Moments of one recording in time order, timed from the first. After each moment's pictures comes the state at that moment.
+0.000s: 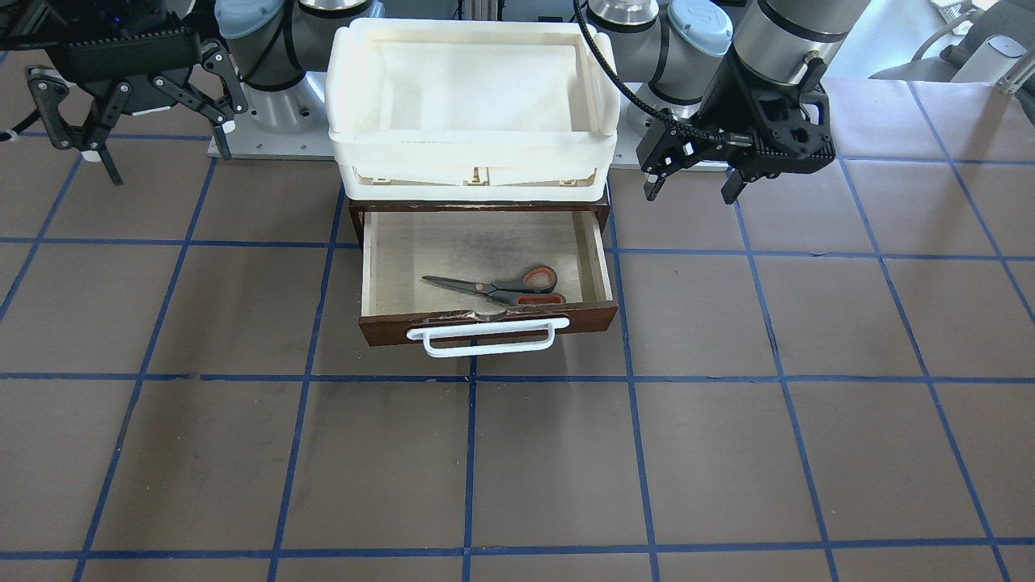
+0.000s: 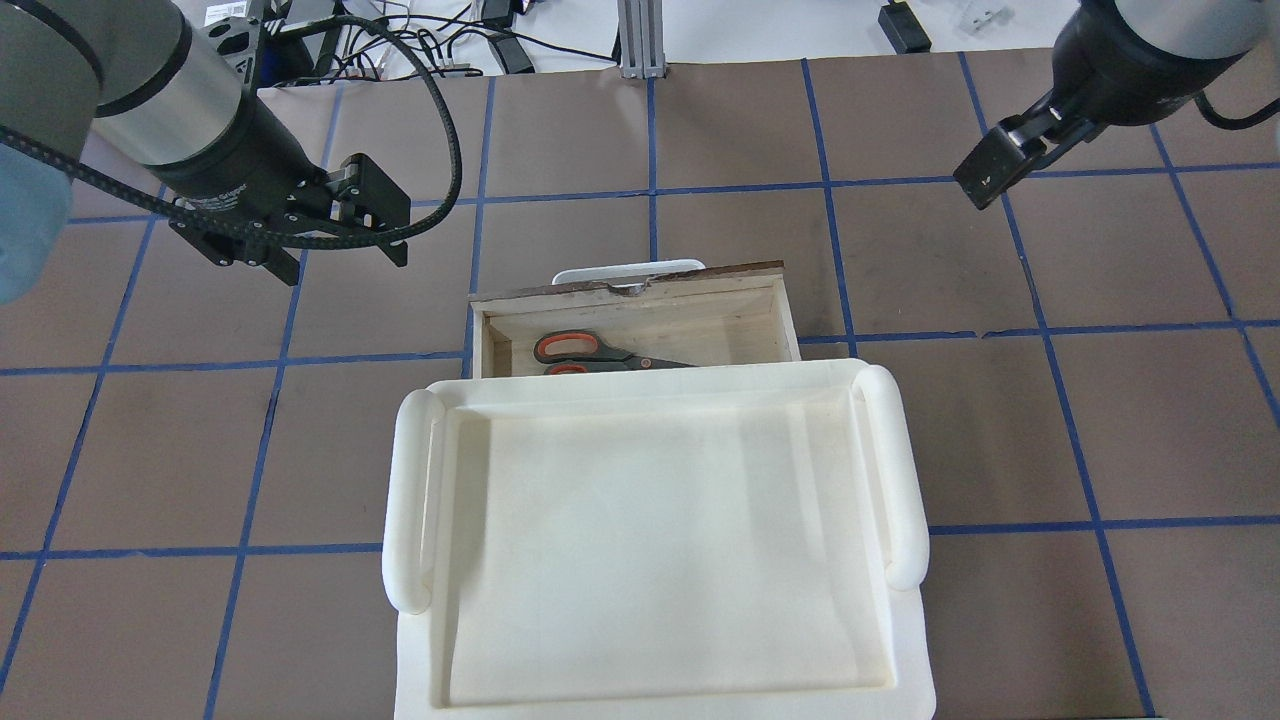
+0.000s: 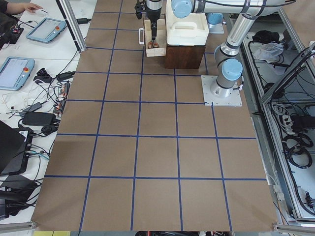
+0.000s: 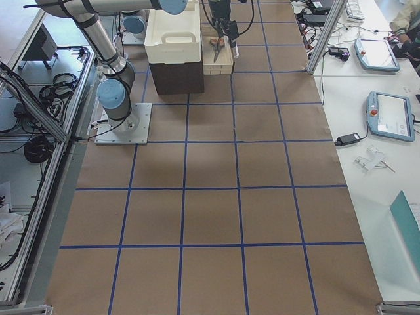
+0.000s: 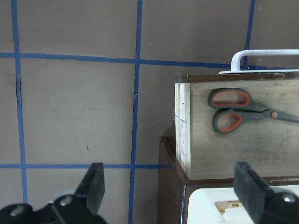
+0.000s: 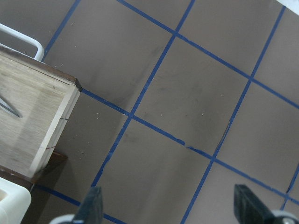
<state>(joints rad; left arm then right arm) -1.53 -1.50 -1.65 -1.54 1.46 -0.04 1.51 -1.73 1.62 -1.71 -1.60 -0.49</state>
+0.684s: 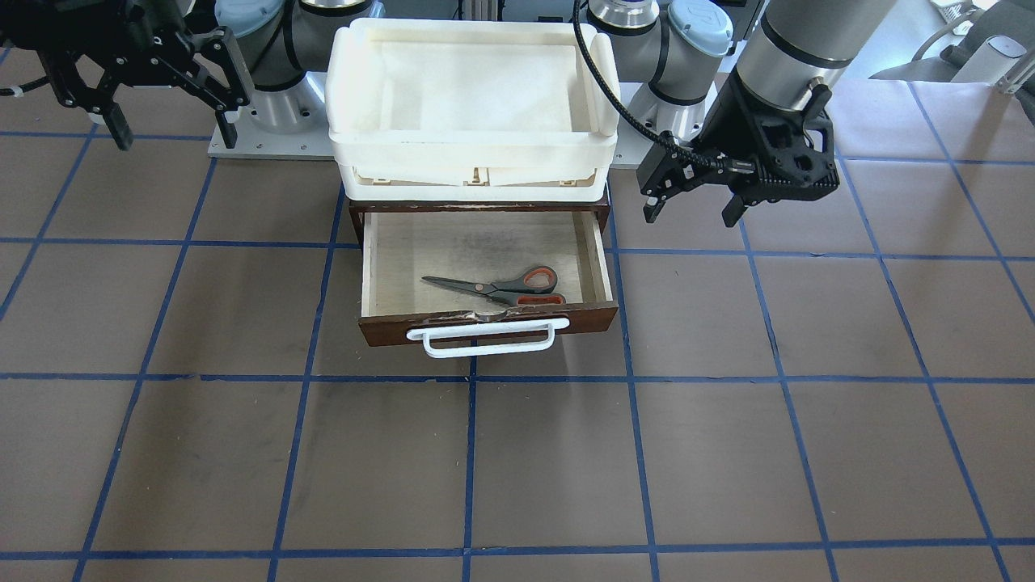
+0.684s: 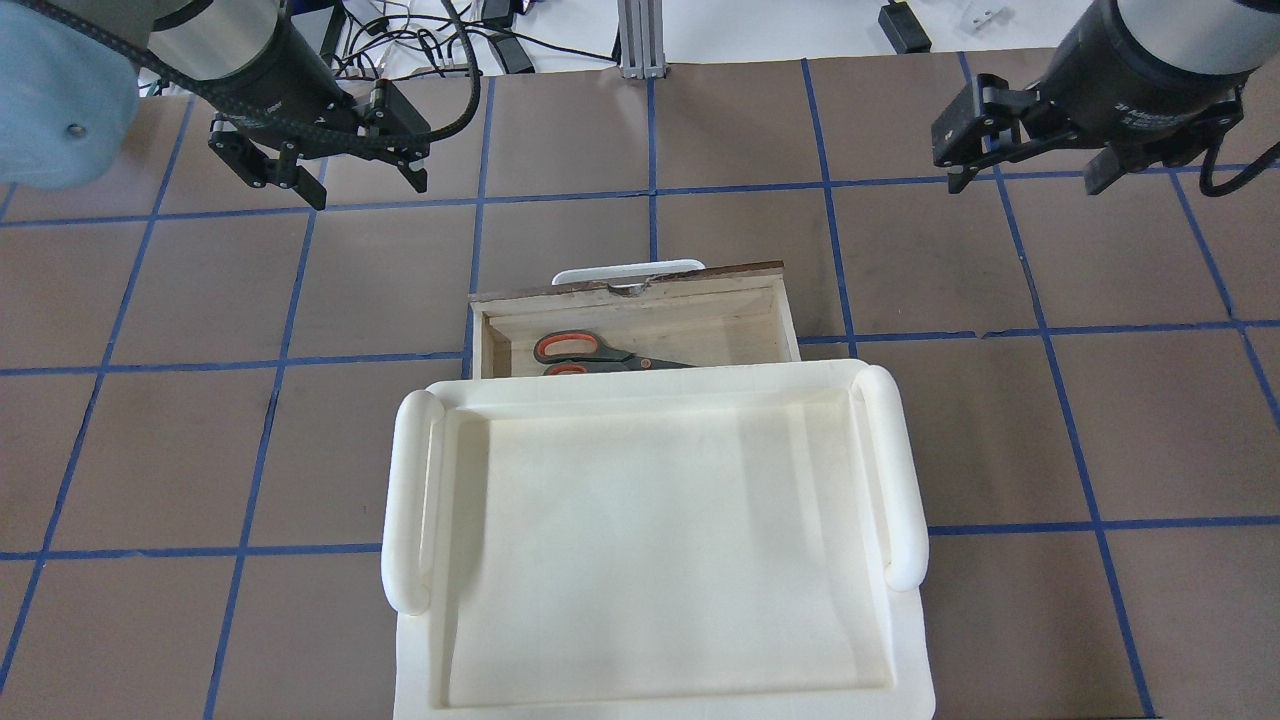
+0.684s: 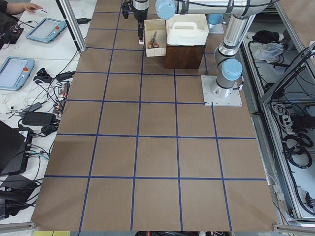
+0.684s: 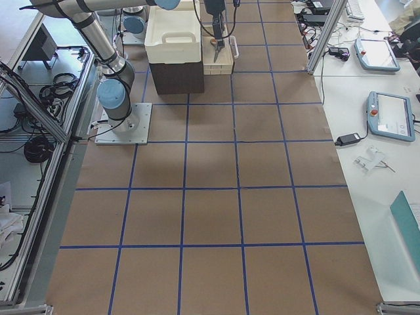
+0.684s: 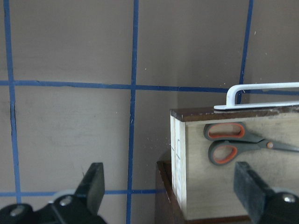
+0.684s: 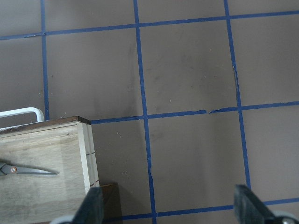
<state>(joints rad) -1.56 -1.69 -1.48 -1.46 1.45 -0.03 1.53 -1.76 1.63 -1.67 -1.59 0.05</state>
